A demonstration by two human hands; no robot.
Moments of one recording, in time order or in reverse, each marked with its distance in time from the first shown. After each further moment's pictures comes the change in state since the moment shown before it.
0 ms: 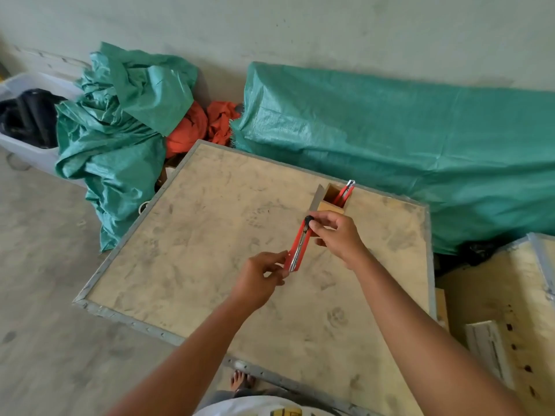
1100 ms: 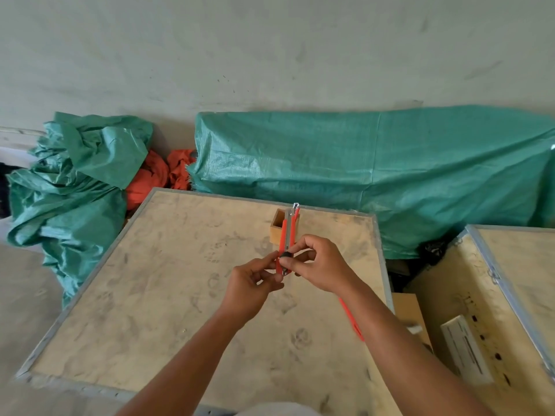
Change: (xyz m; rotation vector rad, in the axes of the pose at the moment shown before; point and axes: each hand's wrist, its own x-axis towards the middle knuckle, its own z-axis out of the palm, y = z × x) left_hand -0.006 0.079 0.082 -0.197 -0.065 0.163; right_hand -0.067 -0.004 -0.095 -0.162 -0.006 -0.270
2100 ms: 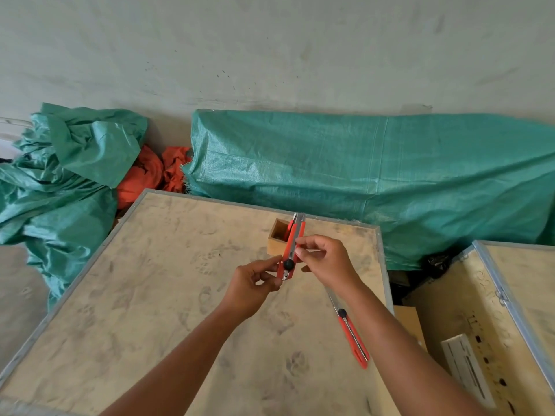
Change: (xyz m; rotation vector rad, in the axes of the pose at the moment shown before) left_hand 0.069 -0.024 -0.004 0.223 -0.033 0.002; right_hand 0.061 0.026 -0.013 0.101 0.118 0.081
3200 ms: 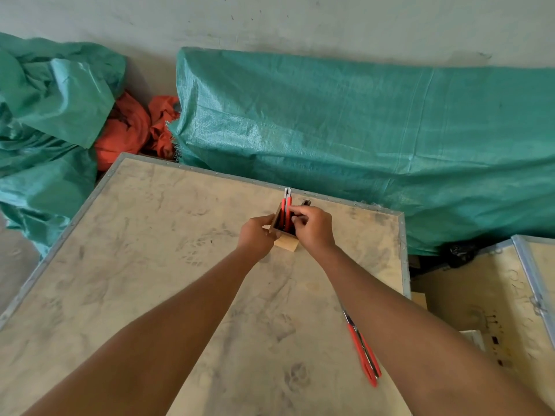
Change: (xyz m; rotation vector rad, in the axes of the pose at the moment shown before) left_hand 0.187 -0.084 0.017 0.327 0.029 -0.271; right_hand 0.163 0.091 0.060 -0.432 0.112 -0.077
